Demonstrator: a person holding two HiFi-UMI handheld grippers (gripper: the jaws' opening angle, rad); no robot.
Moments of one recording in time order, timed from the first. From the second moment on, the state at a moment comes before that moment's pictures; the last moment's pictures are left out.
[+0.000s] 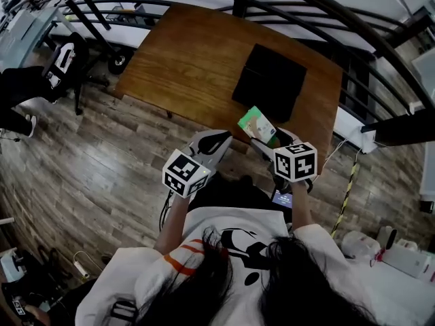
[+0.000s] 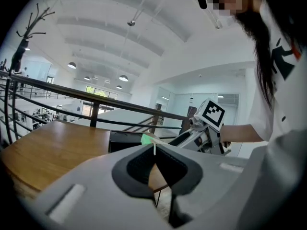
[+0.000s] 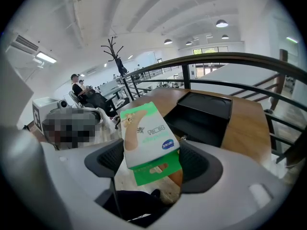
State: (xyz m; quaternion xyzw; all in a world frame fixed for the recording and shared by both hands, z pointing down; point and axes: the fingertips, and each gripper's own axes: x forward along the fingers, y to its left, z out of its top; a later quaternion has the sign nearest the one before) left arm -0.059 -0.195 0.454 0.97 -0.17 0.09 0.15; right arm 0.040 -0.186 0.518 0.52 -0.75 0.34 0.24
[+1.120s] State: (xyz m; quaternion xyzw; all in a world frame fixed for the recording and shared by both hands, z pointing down) left arm 0.045 -0.008 0.451 0.95 -0.25 0.11 0.13; right arm 0.135 0.006 0.510 0.44 -0.81 0.32 0.23
